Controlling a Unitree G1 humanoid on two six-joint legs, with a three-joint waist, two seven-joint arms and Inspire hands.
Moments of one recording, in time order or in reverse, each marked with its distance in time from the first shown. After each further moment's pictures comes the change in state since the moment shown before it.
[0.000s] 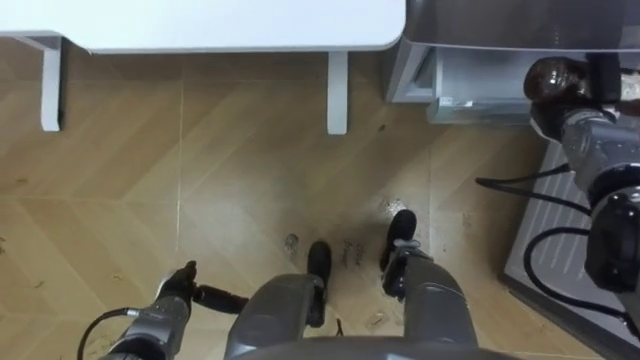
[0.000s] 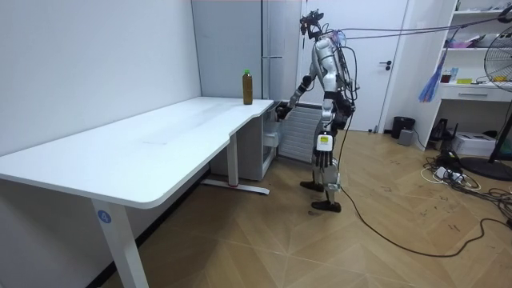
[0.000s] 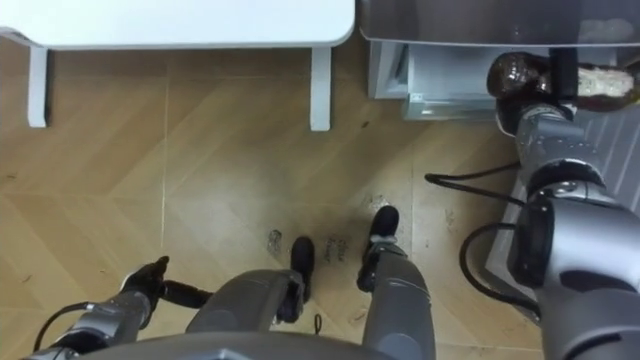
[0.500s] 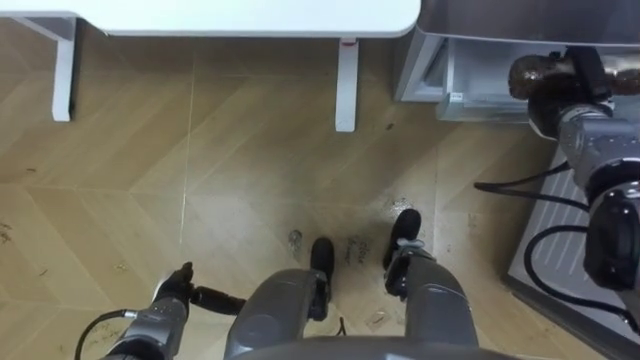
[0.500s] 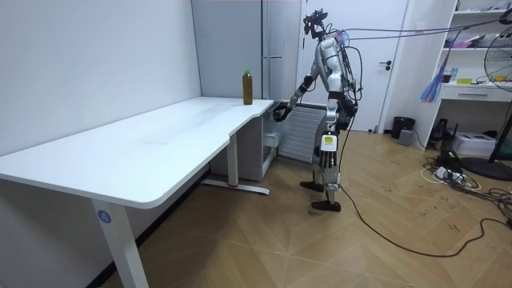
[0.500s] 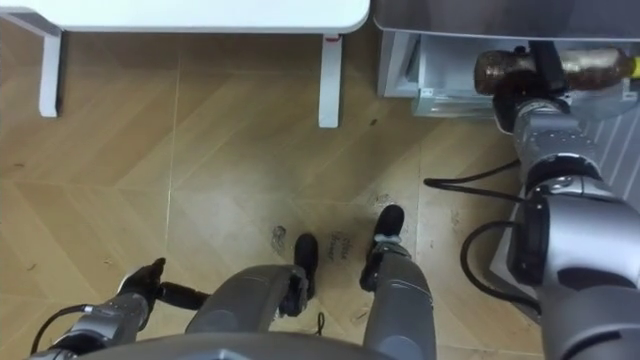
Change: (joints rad) left arm 0.004 0.001 0.000 -0.002 0.000 -0.001 0.010; right arm -0.005 -0.001 0.062 0.004 -0.084 0.006 -0.014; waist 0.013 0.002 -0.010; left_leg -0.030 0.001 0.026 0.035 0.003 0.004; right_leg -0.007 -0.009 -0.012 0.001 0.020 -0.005
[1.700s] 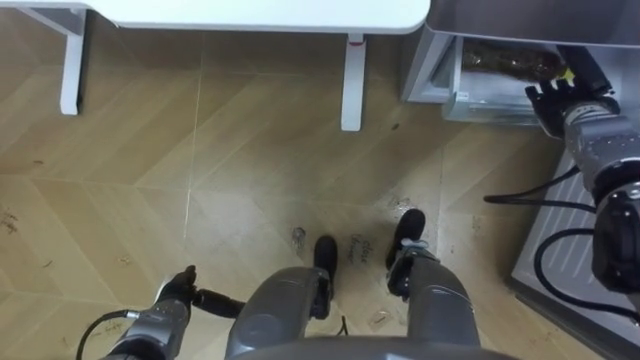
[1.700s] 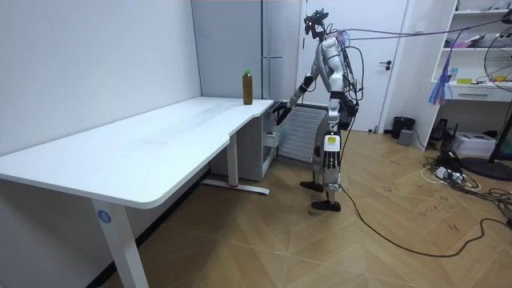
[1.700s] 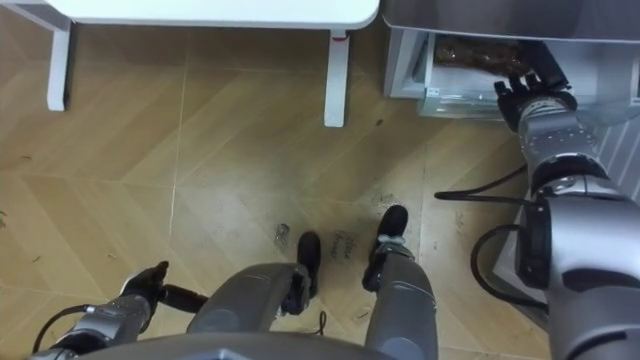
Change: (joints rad) left arm -0.001 0.000 -0.021 -0.002 0.000 0.030 -0.033; right arm 0.001 -0.026 0.065 0.010 -0.113 0.004 0.055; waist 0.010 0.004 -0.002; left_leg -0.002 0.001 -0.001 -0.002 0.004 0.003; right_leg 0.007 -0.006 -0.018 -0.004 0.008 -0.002
